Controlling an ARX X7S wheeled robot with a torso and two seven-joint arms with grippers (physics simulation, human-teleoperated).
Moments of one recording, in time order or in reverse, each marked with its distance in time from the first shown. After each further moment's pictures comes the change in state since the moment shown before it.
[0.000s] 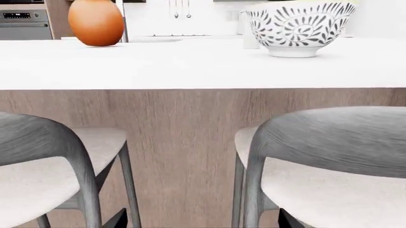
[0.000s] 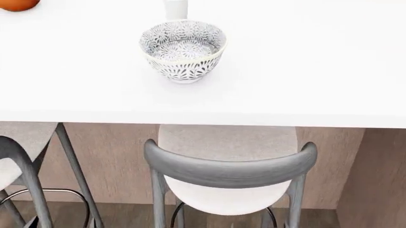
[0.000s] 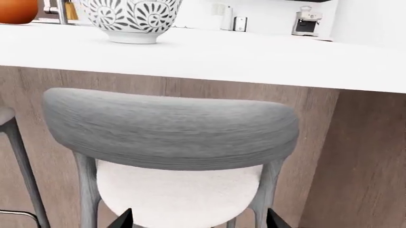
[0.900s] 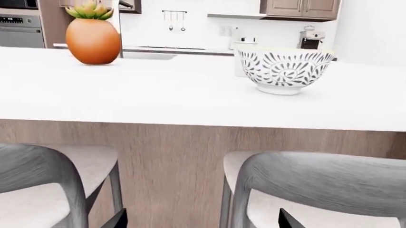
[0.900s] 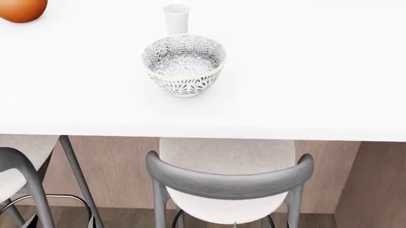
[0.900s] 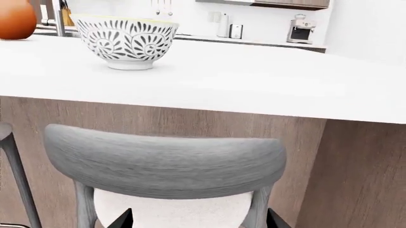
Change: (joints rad) left arm 0.021 -0.022 0.016 0.031 -0.058 0.049 0.009; right arm -0.003 0.022 -0.018 -0.014 0.012 -0.011 0.033
